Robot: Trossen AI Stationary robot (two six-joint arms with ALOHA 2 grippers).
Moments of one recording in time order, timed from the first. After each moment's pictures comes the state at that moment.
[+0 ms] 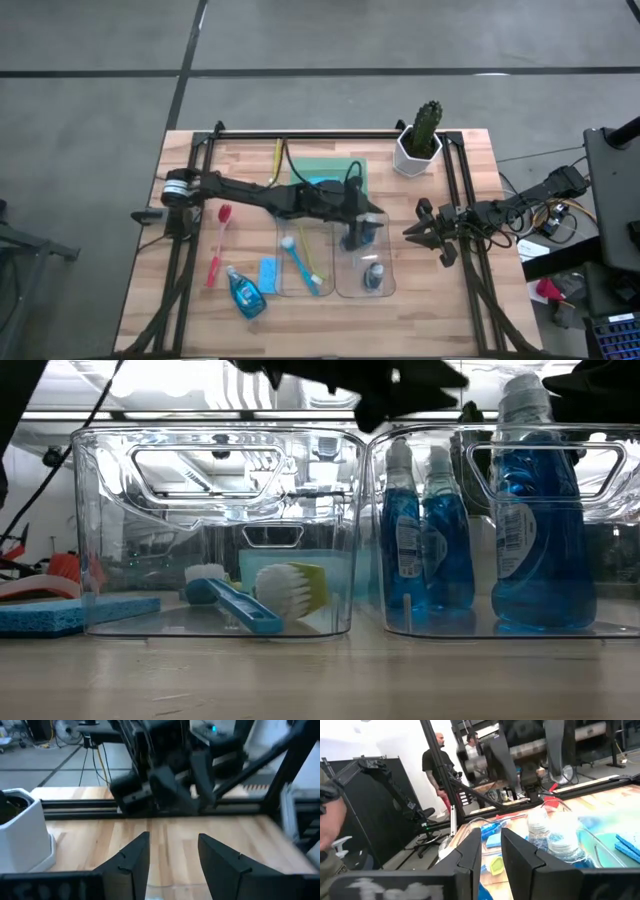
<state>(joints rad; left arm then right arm) -0.03 1.88 1.47 0.19 0.03 -0.01 0.38 0.38 0.01 0.47 0.18 0.34</state>
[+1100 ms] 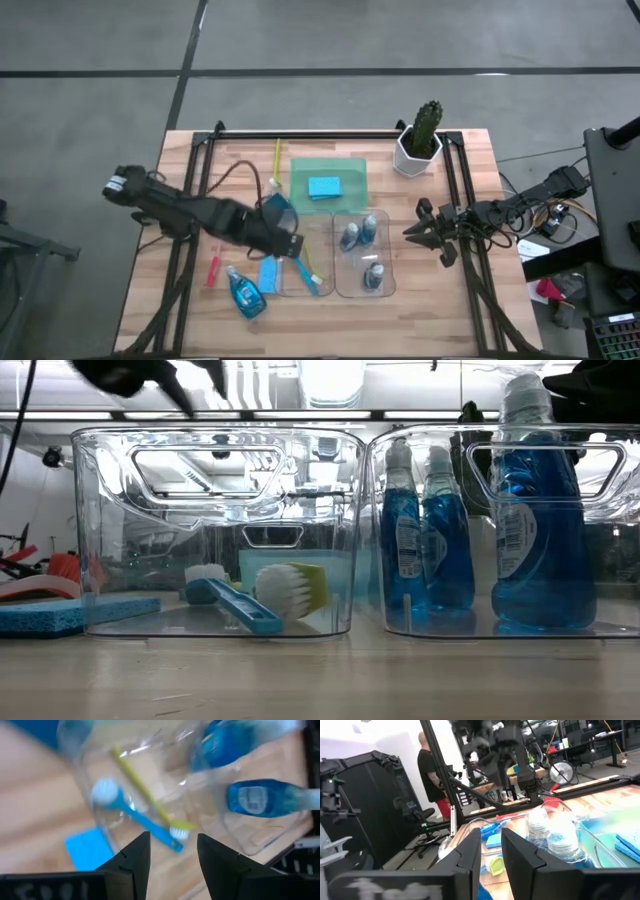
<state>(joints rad) -0.34 1.47 1.40 -1.00 -0.24 -1.56 0.38 0.38 0.01 0.47 0.18 0.34</state>
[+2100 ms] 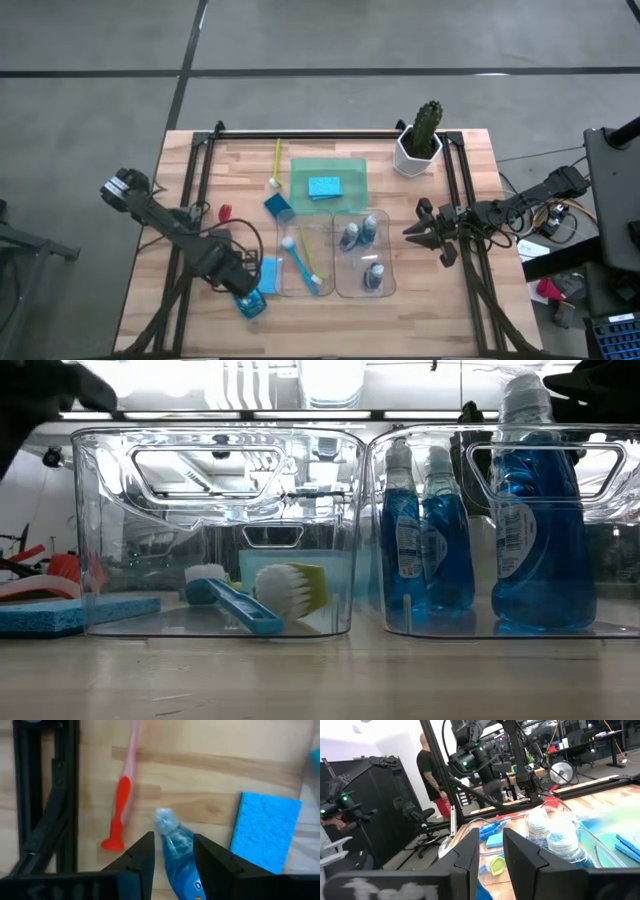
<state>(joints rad) -0.63 1.47 1.16 -1.36 -0.06 -2.31 0.38 0.38 0.01 0.47 0.18 0.34</state>
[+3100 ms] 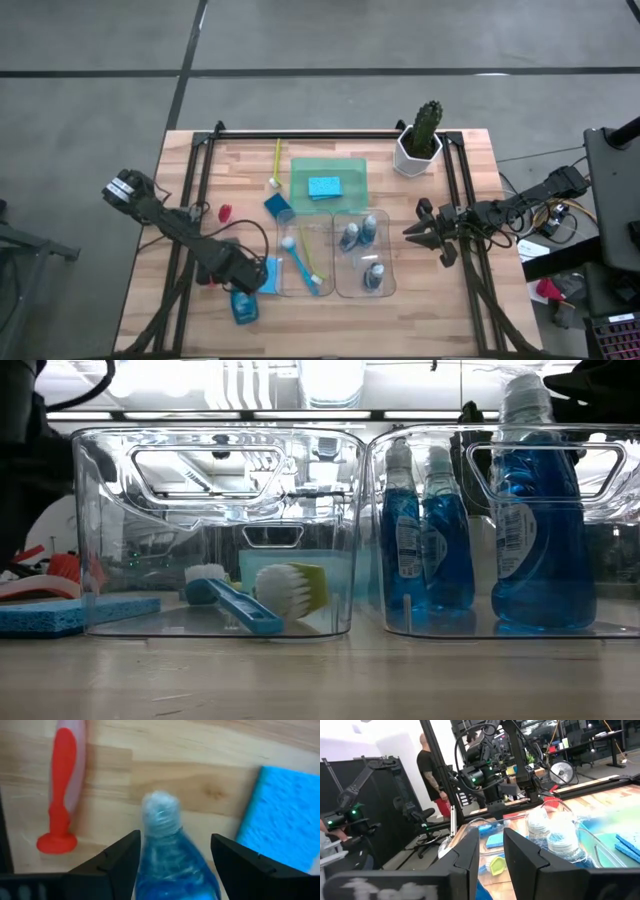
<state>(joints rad) -0.60 1.49 0.91 -0.94 0.03 -2.31 0.38 0.38 0.01 0.47 0.18 0.34</state>
